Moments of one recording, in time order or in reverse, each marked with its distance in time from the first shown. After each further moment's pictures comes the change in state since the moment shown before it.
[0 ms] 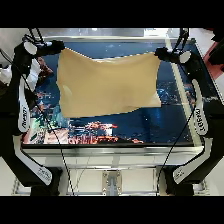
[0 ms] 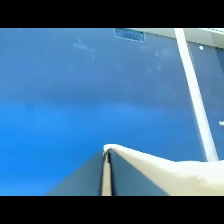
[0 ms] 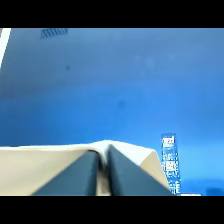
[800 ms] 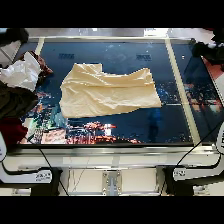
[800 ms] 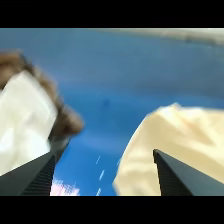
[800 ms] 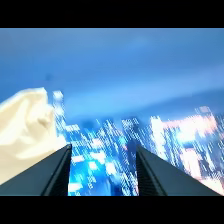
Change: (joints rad) left arm 0.198 0.446 -0.169 0.284 -0.356 -0.054; right arm -0.262 0.296 0.002 -0.226 0.487 -0.008
